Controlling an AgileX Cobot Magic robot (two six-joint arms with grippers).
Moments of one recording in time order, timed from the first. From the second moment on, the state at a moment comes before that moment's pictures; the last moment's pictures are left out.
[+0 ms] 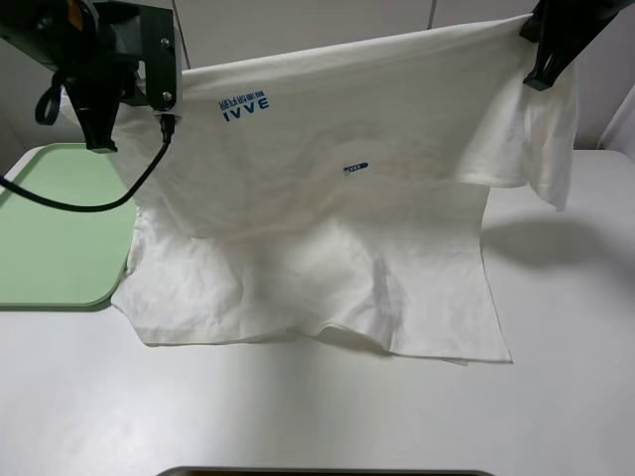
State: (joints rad) left arm -0.40 1.45 -1.13 0.44 0.59 0.84; right arm 0.24 1.52 -1.29 -0.37 0.55 -0.66
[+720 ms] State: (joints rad) left arm -0.36 1.65 -1.01 0.30 0.43 0.78; right arm 0.21 1.63 -1.29 -0.20 0.67 -0.66
